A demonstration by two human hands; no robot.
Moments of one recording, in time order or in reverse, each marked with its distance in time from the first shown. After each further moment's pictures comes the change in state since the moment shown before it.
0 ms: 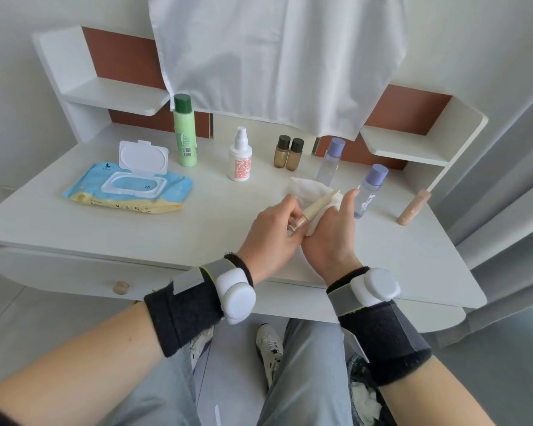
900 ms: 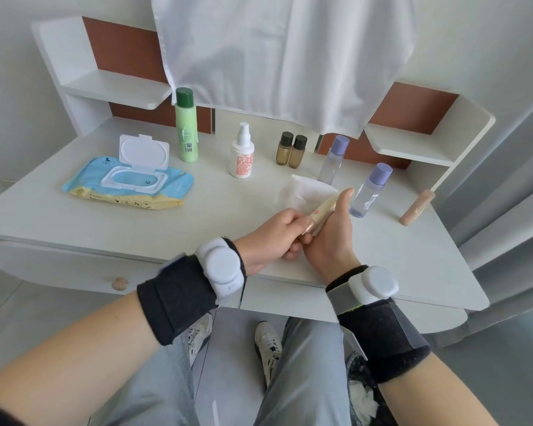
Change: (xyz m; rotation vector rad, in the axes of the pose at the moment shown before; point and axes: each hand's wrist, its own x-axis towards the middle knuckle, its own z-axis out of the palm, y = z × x) left_hand 0.006 0.014 -0.007 -0.683 -0.399 -0.551; right_hand 0.007 0.008 -0.006 -0.071 0.244 0.094
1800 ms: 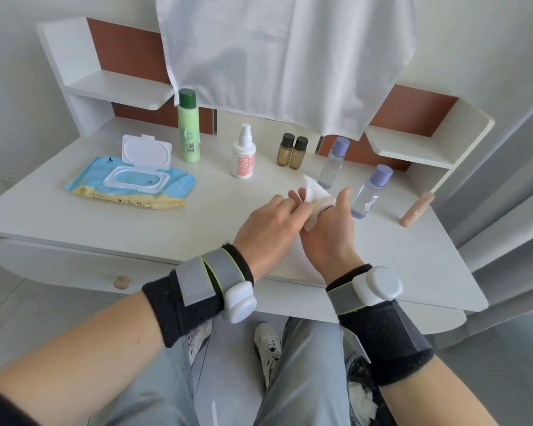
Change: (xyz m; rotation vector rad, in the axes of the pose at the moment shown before) left_hand 0.002 -0.011 -0.013 1.422 0.514 0.834; right_hand -0.007 -0.006 0.004 -0.001 -0.064 -0.066
